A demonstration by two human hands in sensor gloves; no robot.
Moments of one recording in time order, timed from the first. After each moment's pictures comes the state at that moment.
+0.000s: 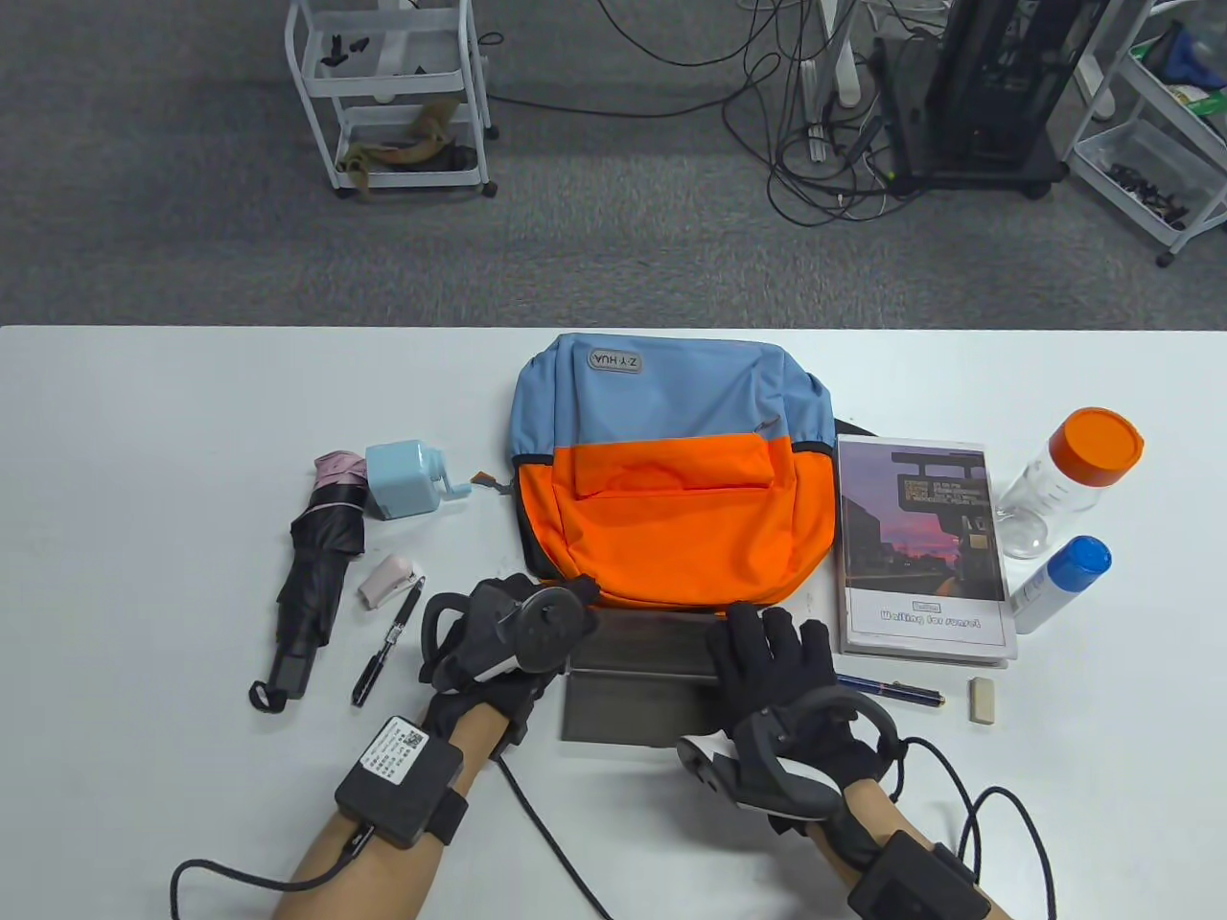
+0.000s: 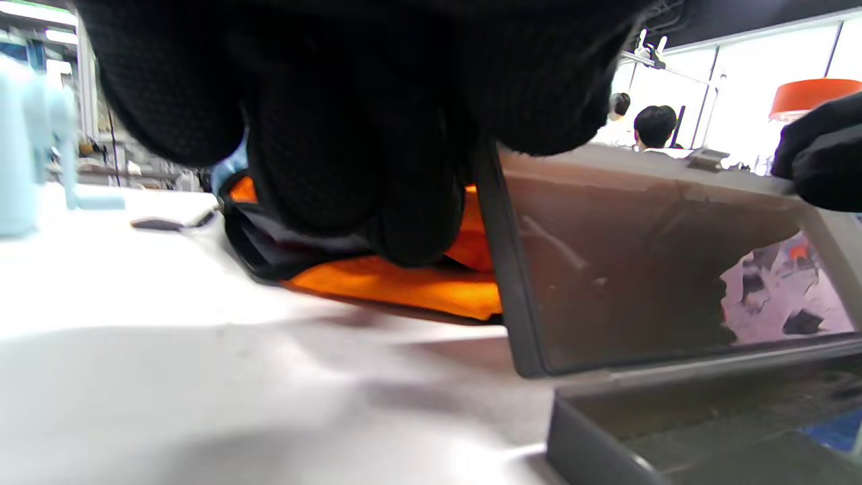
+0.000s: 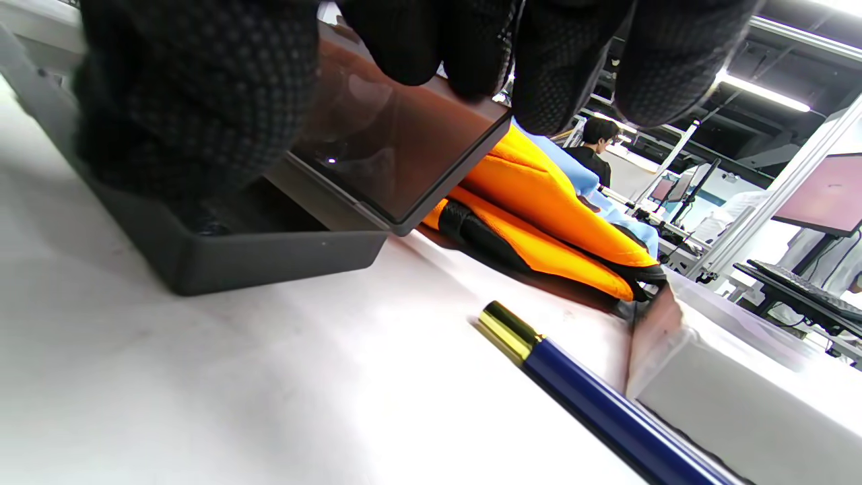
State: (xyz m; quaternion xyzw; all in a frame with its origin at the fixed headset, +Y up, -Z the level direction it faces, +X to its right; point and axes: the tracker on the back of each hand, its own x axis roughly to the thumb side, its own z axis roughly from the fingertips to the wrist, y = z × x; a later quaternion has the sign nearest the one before) left_hand -0.124 -0.715 -0.255 0.00 -0.19 0.05 0.98; right_hand 0.093 -0.744 -0.175 -0.24 0.03 -0.95 0.20
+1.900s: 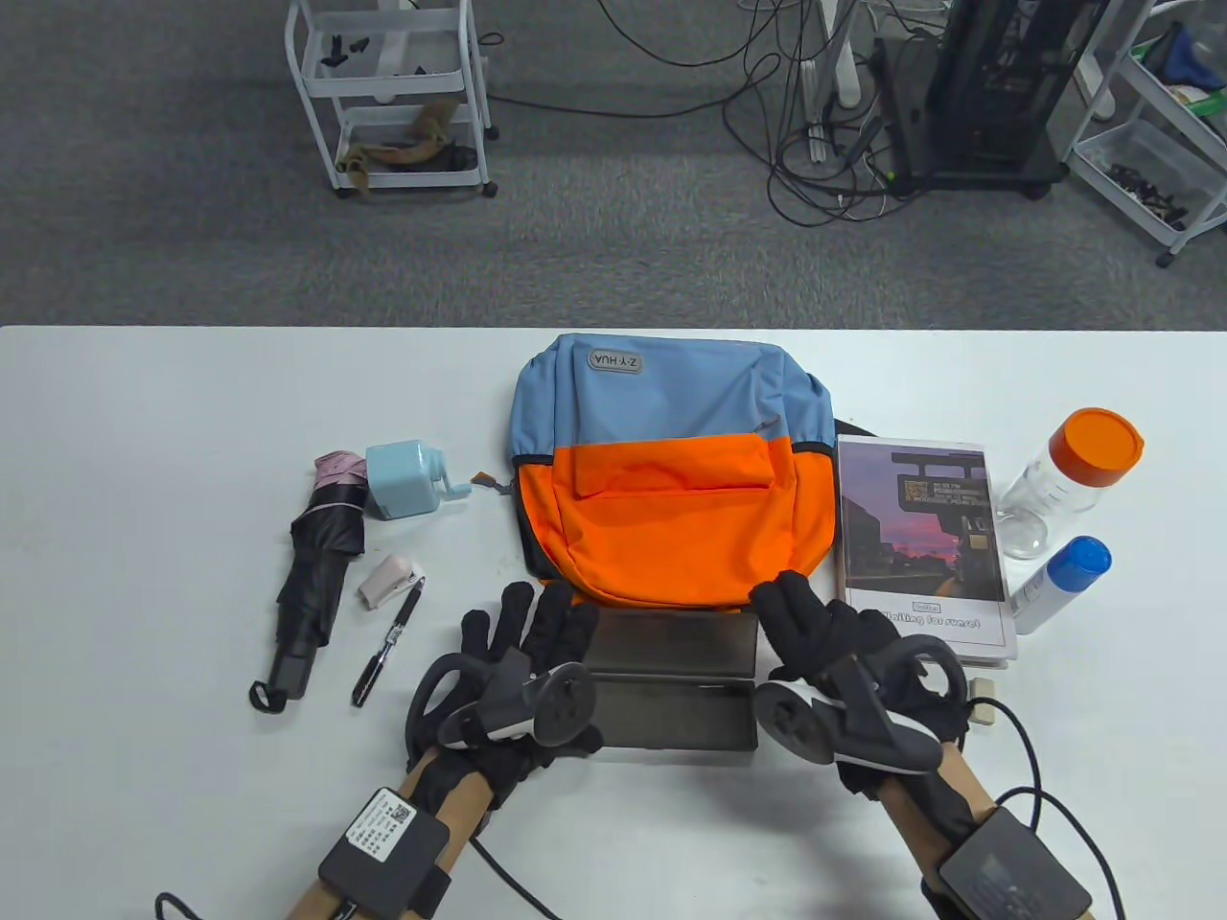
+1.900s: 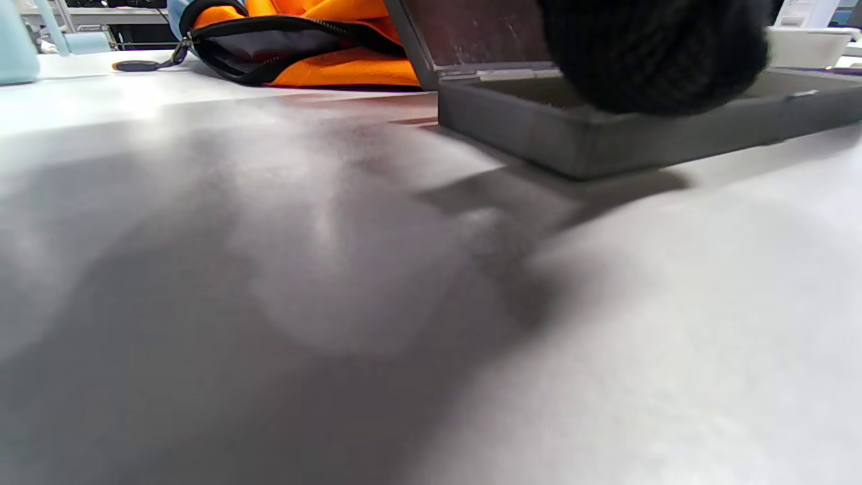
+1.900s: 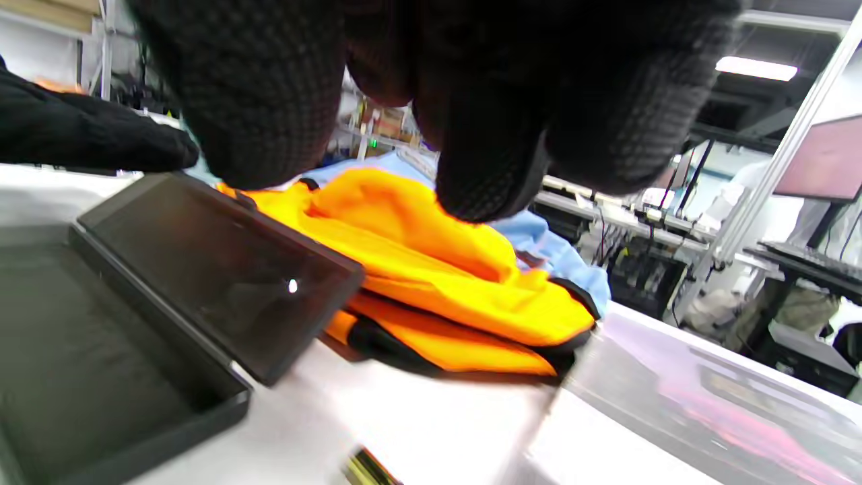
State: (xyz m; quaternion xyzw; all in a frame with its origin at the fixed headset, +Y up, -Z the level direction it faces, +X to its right) left_hand -0.119 -0.760 -0.213 -0.16 -0.24 -0.03 0.96; right_hand 0.148 -0.667 -0.198 -0.24 0.02 -0.96 0.11
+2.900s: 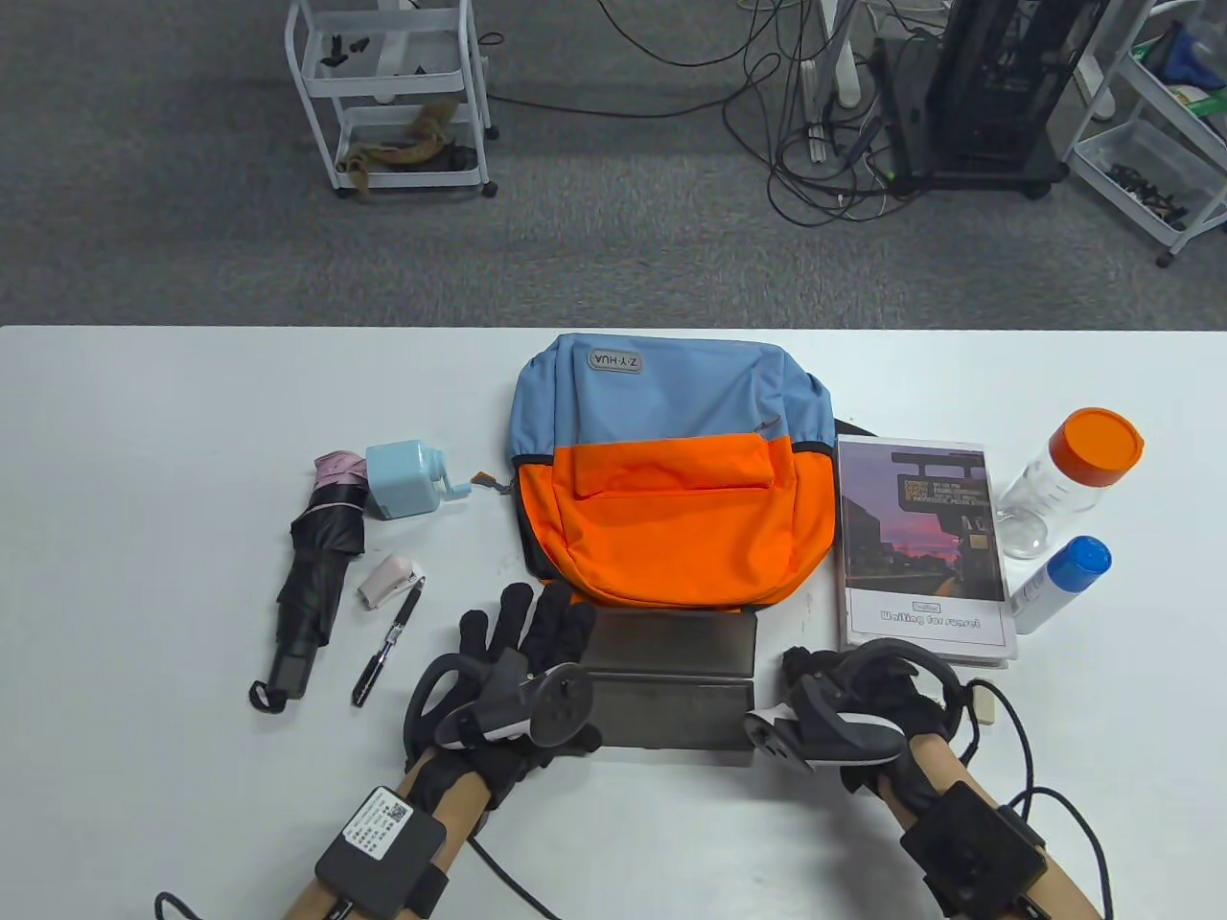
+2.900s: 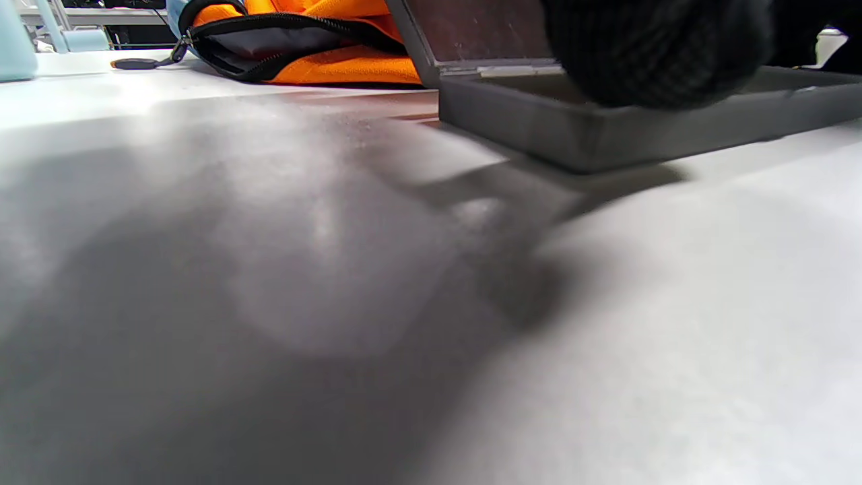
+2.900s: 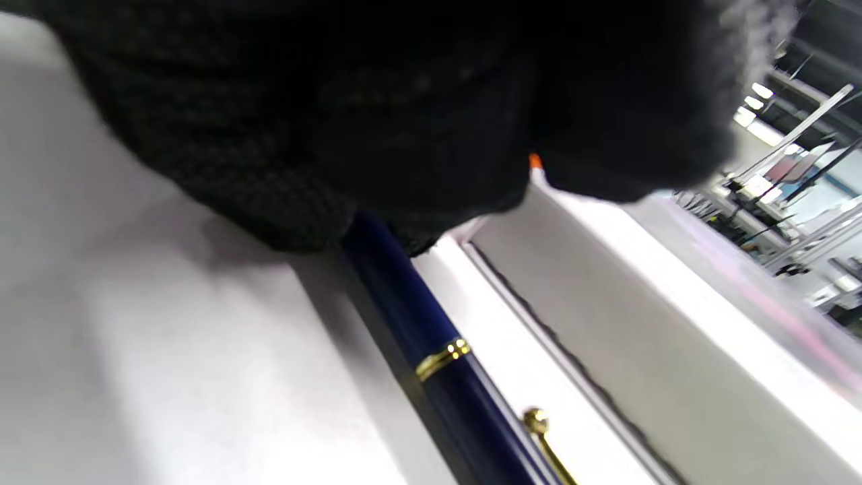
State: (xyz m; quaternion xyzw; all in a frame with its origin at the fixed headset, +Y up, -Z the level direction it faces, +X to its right) left_hand -0.120 -0.759 -0.212 -0.16 -0.25 -0.03 0.96; right_hand 0.149 -0.755 -0.208 -0.32 -0.05 -0.91 0.25
